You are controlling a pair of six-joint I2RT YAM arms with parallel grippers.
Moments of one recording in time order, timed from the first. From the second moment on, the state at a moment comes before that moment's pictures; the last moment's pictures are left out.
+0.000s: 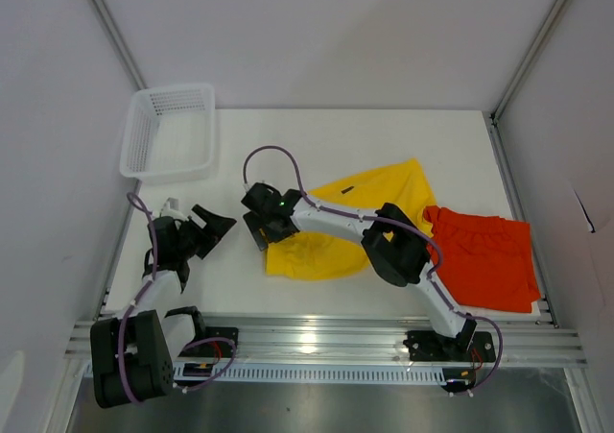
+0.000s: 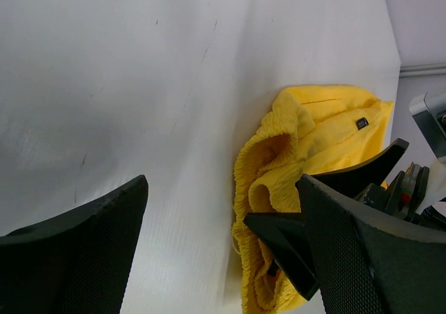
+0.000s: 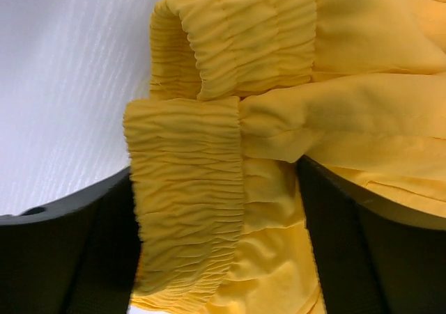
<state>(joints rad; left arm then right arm) 0.22 1.00 0.22 0.22 0.48 -0.75 1.04 2.27 1.86 -0.68 0.19 0.42</state>
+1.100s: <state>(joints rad) 0.07 1.24 0.25 0.39 0.50 -0.82 0.96 2.01 1.35 -0.07 0.08 0.63</state>
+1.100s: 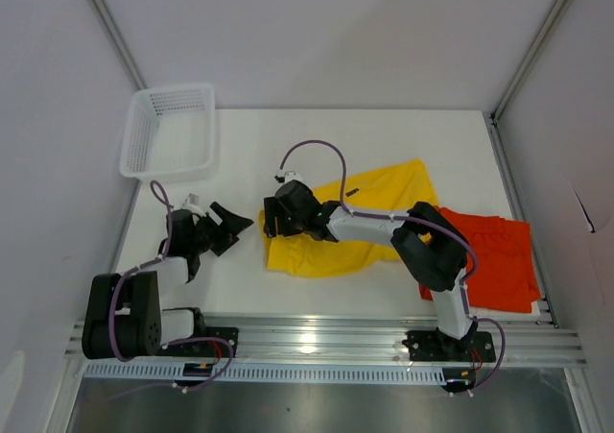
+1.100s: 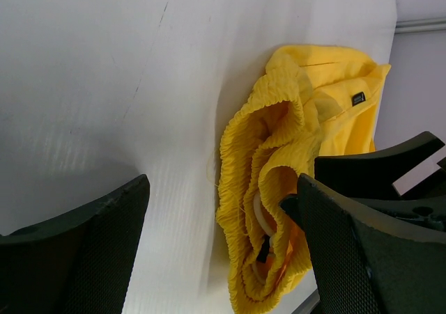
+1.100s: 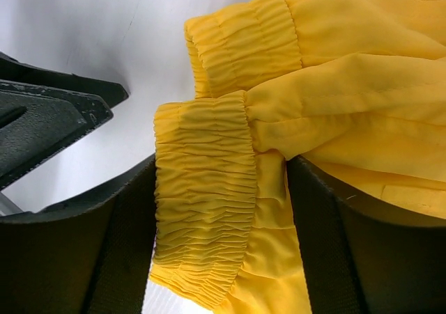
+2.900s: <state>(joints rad) 0.02 1.37 0.20 0.67 0.56 -0.86 0.83 1.82 1.10 0.19 -0.14 0.66</state>
